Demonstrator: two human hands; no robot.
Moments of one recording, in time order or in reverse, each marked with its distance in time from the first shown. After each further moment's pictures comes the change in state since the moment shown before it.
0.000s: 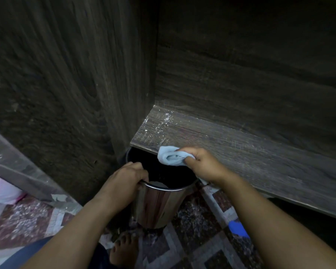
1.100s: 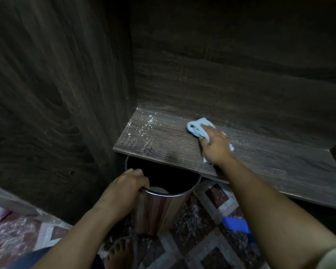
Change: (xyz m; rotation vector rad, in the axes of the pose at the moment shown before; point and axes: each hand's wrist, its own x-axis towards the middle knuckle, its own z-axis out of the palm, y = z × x) left_hand 0.018 0.029 0.018 0.027 -0.060 0.080; right_hand 0.013 0.080 -0.059 -0.408 0.487 0.291
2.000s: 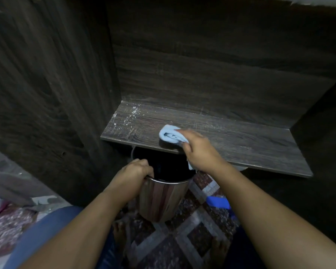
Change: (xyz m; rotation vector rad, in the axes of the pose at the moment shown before) left_hand -0.006 0.057 0.018 0.008 -0.024 0.105; right_hand -0.107 -0.038 -0.062 0.081 -0.081 -0.238
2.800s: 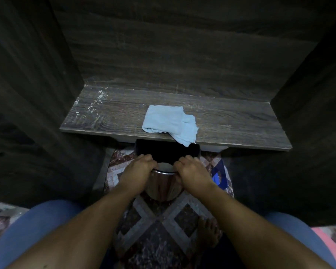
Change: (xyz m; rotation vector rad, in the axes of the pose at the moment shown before) left_hand 0.052 0.029 0.098 0.027 -0.019 0.030; right_hand -0.092 0.077 0.058 -0.550 -0.072 -0.067
